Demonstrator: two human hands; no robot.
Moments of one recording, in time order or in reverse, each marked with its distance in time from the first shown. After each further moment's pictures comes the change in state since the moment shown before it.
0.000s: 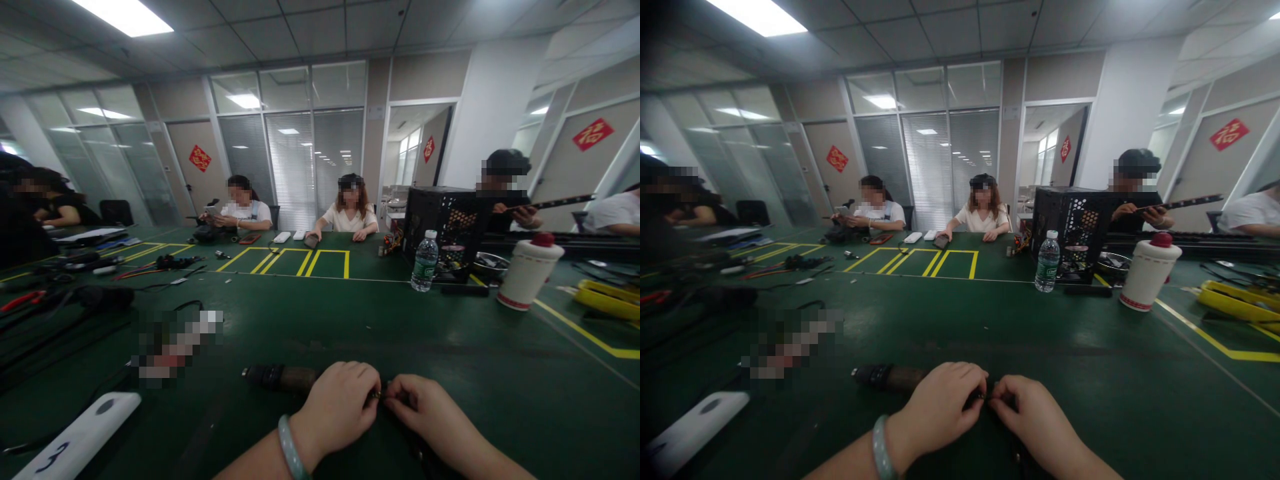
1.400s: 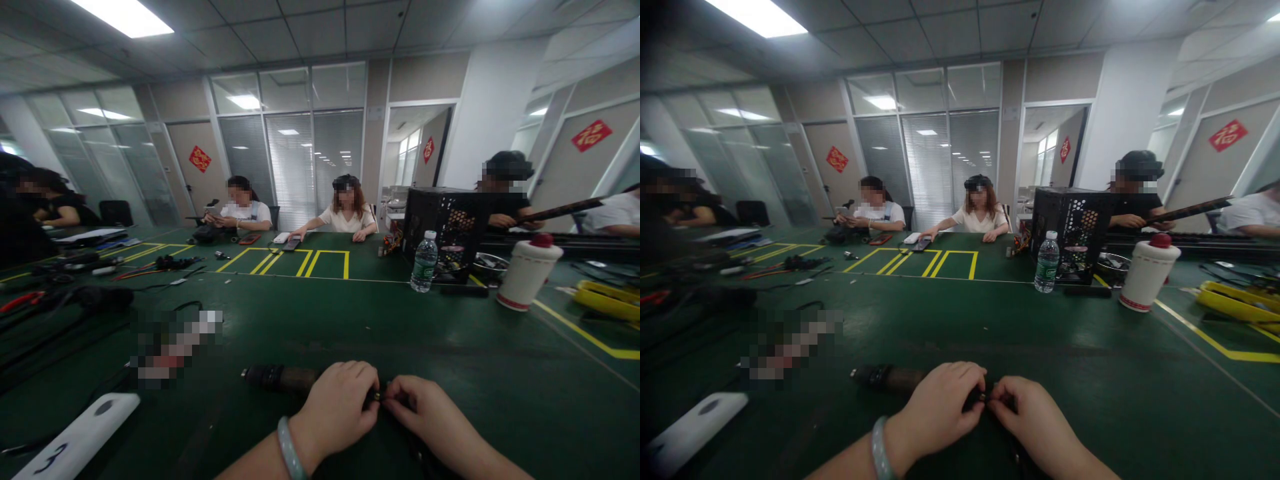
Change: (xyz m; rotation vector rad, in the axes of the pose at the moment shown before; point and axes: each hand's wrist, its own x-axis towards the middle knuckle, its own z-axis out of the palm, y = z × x) left_hand 0.000 0.000 0.001 -0.015 0.007 -0.035; right_hand 0.002 0.005 0.003 -0.005 0.007 -0.020
